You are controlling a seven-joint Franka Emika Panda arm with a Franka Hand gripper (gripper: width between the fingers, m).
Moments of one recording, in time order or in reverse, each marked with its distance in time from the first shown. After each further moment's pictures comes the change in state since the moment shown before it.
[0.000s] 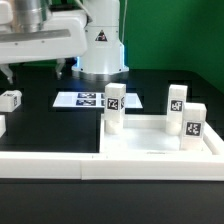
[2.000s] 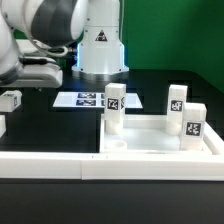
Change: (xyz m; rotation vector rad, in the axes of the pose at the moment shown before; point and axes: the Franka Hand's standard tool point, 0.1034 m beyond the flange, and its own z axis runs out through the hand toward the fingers) arm -0.060 0.028 0.054 0.081 -0.609 0.219
